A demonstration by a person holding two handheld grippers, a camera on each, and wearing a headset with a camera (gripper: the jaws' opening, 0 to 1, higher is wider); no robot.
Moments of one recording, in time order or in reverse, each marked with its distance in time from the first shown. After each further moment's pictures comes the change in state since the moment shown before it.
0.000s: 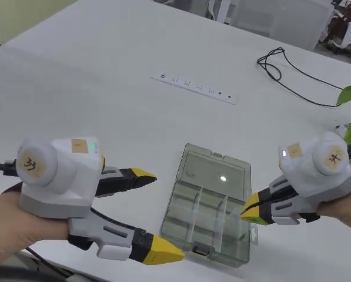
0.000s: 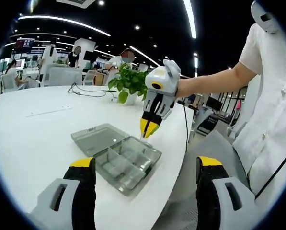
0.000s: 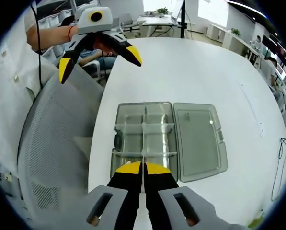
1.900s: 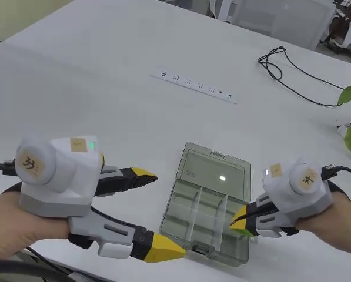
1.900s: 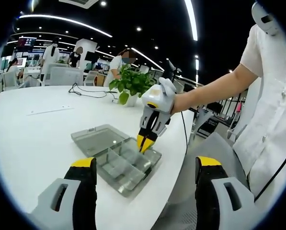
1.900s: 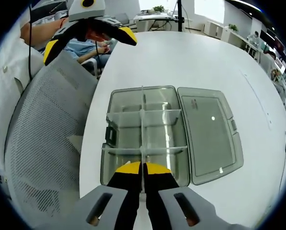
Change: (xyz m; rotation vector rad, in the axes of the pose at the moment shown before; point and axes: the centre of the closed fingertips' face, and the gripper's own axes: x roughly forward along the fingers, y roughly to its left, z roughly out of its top) left arm 0.001 0.001 0.001 -0.015 -0.017 0.002; right arm 0.040 -0.001 -0.021 0.021 0.012 0.005
